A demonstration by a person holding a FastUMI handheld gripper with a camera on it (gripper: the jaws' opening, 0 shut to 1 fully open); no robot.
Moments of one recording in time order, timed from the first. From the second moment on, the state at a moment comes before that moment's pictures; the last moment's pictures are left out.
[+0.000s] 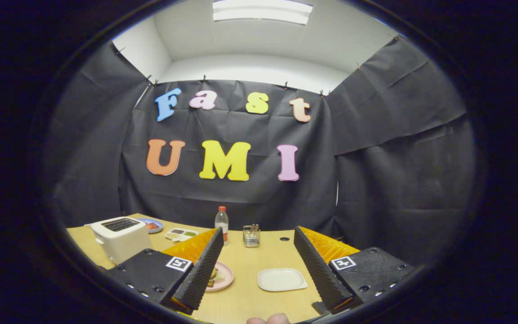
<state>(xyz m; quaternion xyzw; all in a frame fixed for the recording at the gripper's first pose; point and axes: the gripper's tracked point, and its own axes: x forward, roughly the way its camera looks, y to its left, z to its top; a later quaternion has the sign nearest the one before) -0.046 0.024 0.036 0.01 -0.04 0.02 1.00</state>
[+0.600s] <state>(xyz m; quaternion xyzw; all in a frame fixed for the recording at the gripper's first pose) -0.050 0.030 0.034 0.02 -0.03 0.03 1.00</state>
